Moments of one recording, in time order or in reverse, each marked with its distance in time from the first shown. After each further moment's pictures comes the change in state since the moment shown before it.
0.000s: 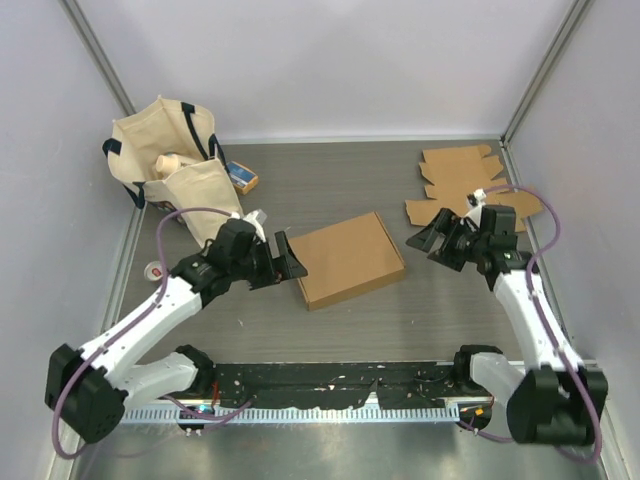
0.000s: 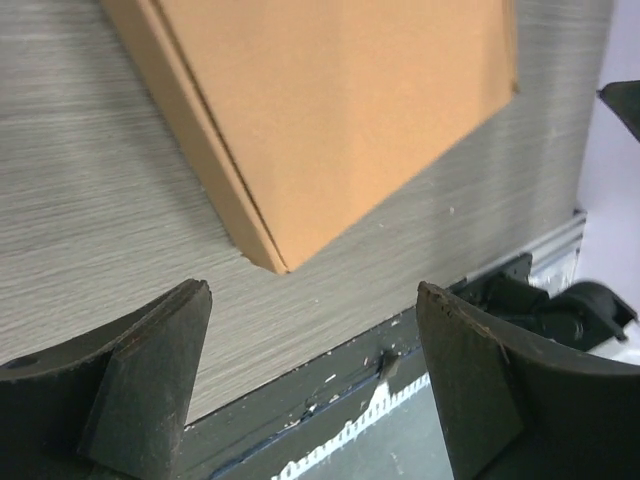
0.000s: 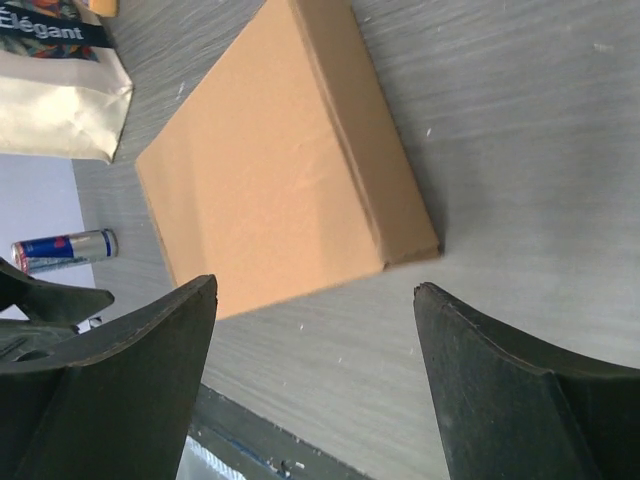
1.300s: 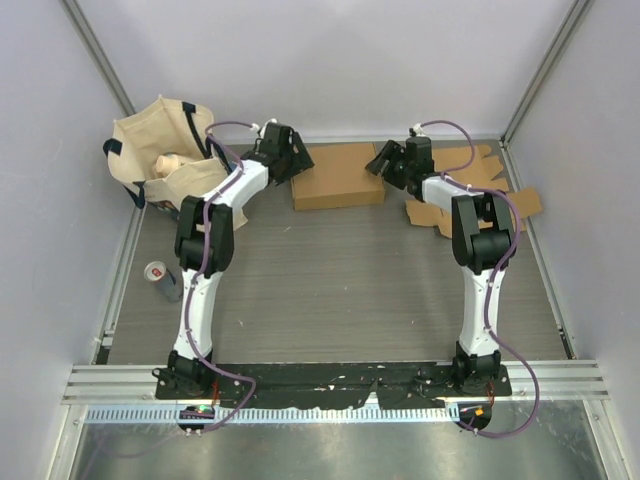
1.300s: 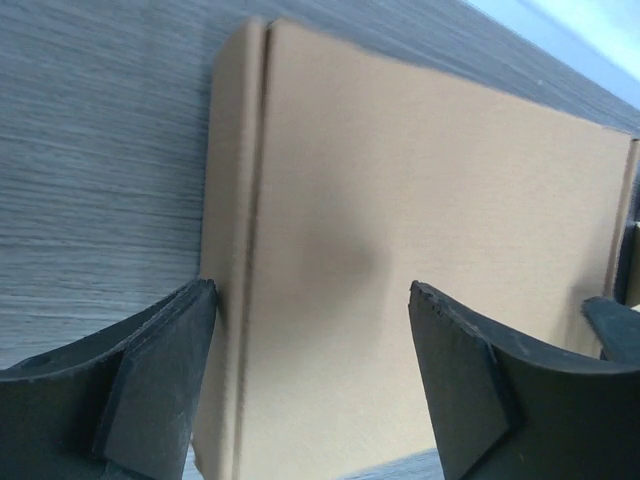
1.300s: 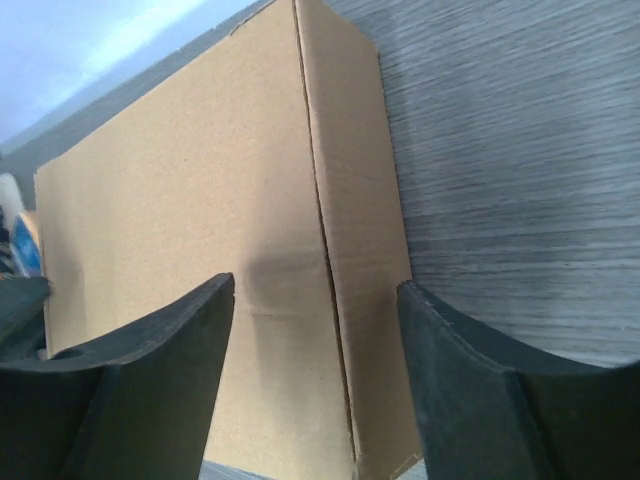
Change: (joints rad) left arm 0.233 1.291 1.147 0.162 -0.259 0.041; right arm 0.227 1.232 0.800 0.678 0.304 0.126
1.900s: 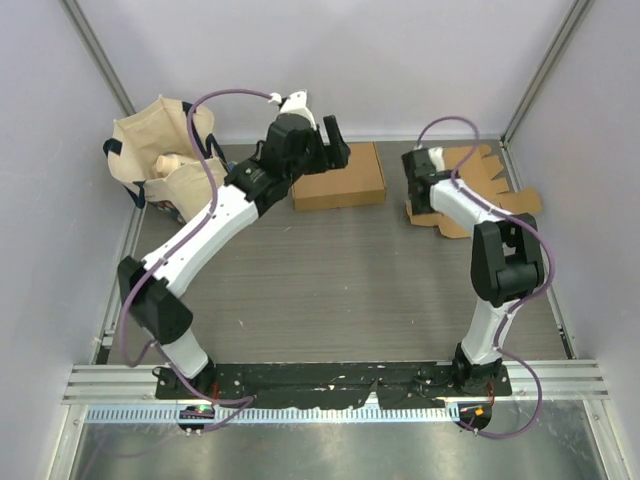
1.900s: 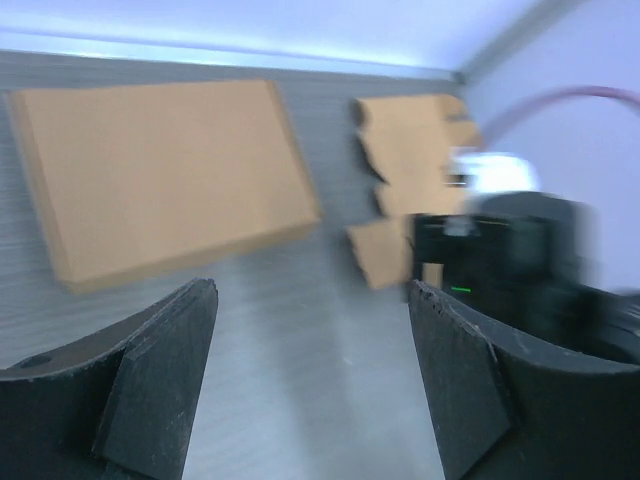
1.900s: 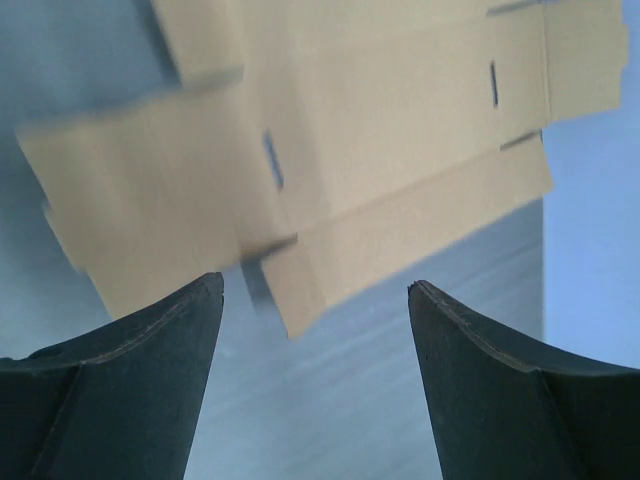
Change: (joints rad) left arm -0.272 -0.559 -0.156 -0.071 -0.182 0.185; right arm 0.038 -0.335 -0.091 -0.702 0.821 -0.515
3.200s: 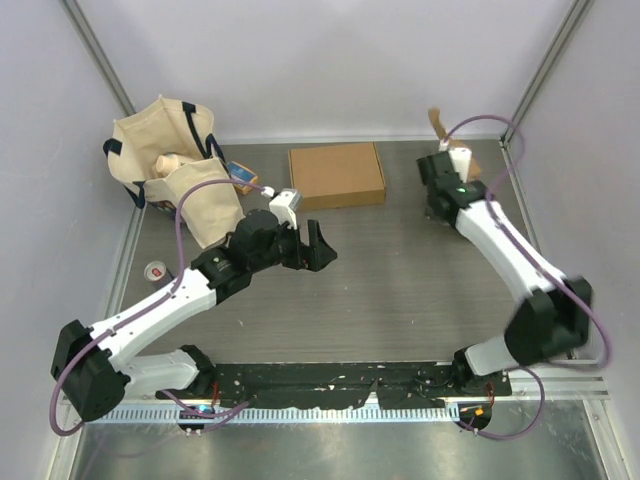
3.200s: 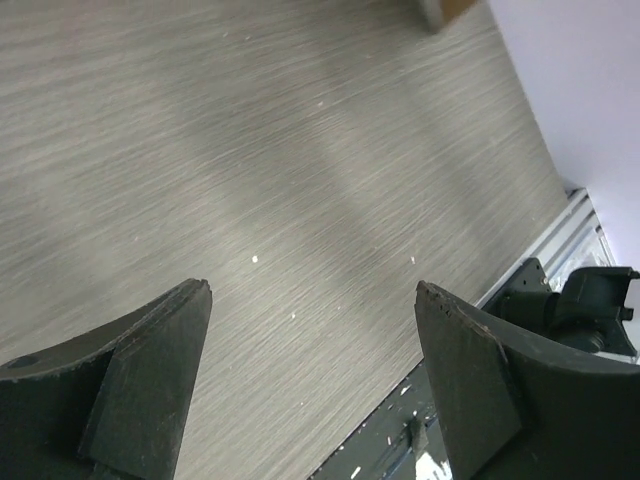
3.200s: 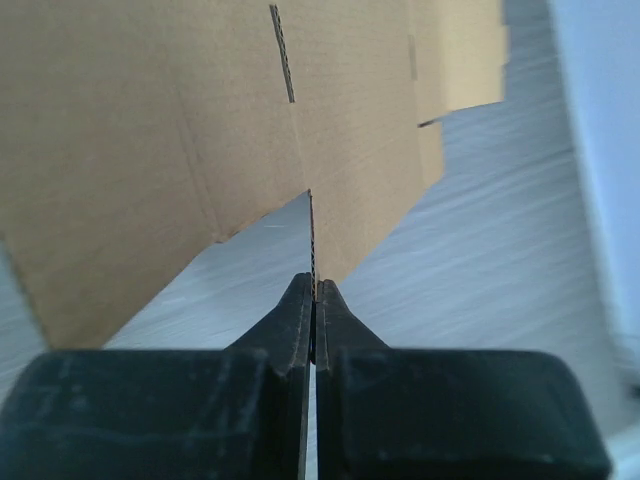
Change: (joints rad) left arm -0.132 -0.579 -0.871 0.188 0.326 -0.022; right arm 0.097 -0.306 -0.153 -0.232 0.010 0.182
